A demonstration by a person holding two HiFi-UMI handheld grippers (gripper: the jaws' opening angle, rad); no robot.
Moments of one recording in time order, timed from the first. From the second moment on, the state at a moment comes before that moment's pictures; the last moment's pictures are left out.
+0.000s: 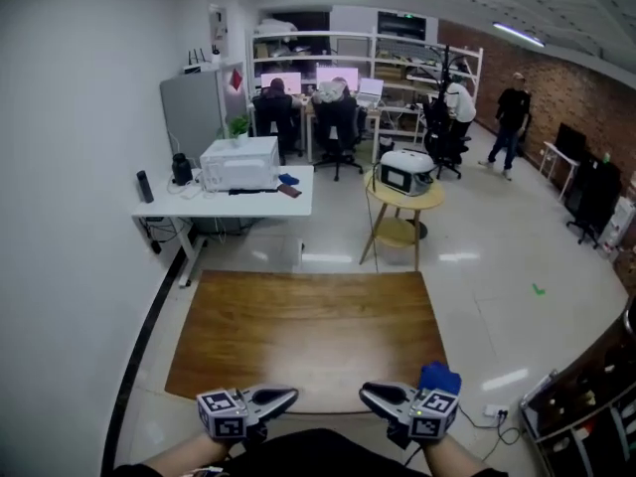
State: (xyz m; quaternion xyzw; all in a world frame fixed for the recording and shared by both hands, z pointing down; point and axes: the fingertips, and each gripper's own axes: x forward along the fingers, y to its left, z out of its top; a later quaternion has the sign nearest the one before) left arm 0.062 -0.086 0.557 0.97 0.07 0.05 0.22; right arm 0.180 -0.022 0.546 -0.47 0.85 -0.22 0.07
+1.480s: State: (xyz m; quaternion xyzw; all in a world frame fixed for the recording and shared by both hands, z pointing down) left arm -0.021 -0.043 0.539 0.98 0.05 0.03 0.19; right arm 0.026 -0.008 0.527 -0.38 0.90 -0.21 0.01
